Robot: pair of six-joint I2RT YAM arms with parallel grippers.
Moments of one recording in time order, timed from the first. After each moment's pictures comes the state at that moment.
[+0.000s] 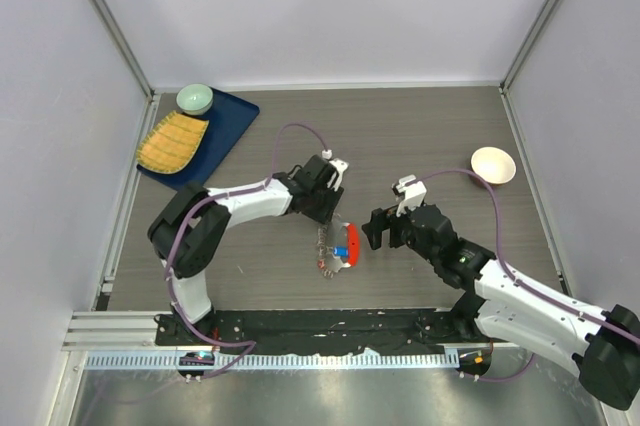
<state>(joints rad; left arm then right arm) -0.77 1.85 1.16 -0.32 0.03 -0.19 0.76 0.80 0.39 -0.02 0.18 0.30</state>
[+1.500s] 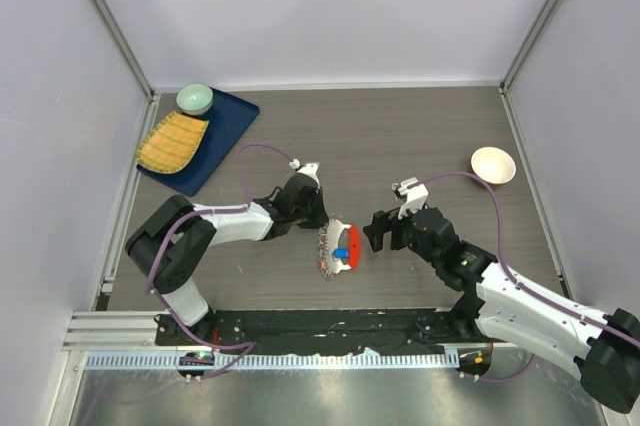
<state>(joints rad) -0.77 1.68 0.80 0.12 -0.03 -0.64 0.76 0.78 0.36 -0.02 0.18 0.31</state>
